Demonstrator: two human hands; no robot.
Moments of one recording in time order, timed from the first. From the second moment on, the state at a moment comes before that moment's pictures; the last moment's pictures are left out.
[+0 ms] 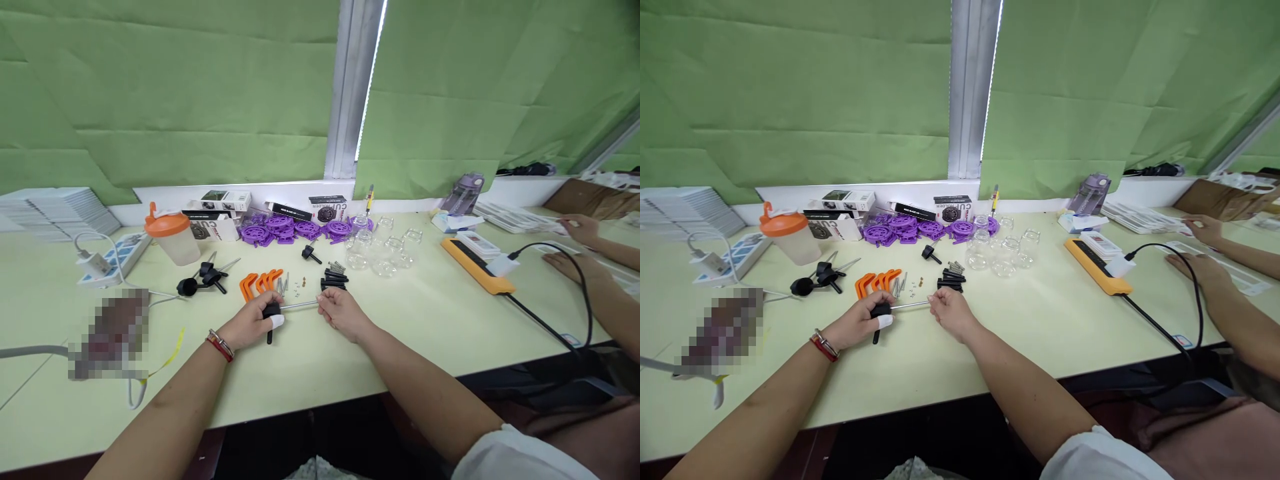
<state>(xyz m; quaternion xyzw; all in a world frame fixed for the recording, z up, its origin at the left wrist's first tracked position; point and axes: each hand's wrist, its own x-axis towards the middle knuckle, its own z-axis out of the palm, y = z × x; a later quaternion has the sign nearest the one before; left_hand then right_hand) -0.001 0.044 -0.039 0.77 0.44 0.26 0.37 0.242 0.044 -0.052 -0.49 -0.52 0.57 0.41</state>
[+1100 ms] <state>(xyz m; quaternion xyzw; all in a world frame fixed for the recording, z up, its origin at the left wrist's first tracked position) -0.001 0.046 -0.044 0.76 0.46 0.28 0.37 0.245 0.043 -0.046 -0.47 -0.49 0.62 0.40</state>
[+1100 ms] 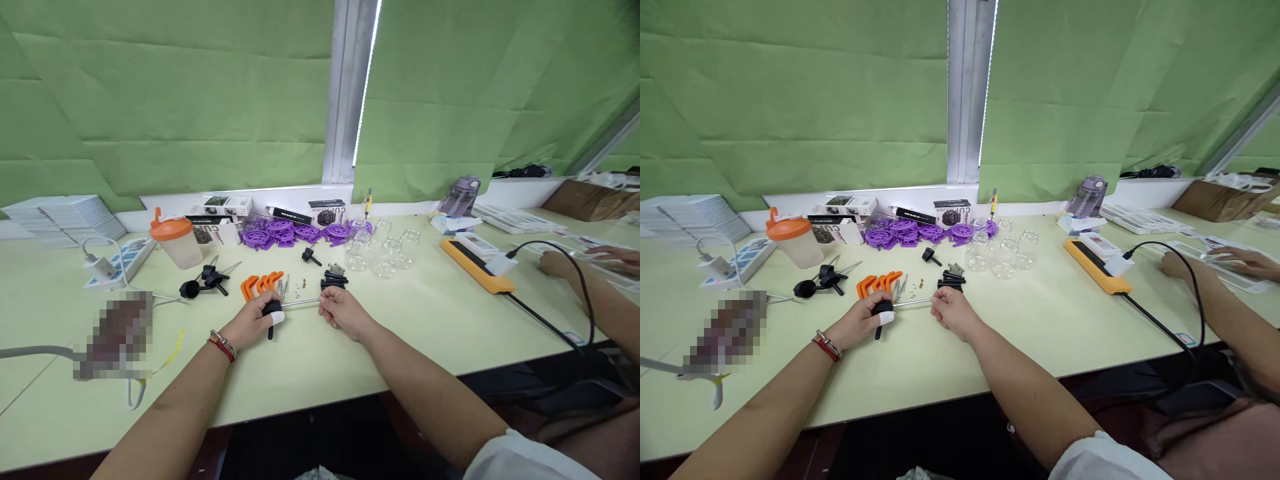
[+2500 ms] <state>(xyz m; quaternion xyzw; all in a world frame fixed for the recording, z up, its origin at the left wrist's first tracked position) 0.003 0.042 -0.036 0.76 0.46 0.28 0.36 0.244 0.039 -0.046 -0.47 -0.52 0.59 0.40</state>
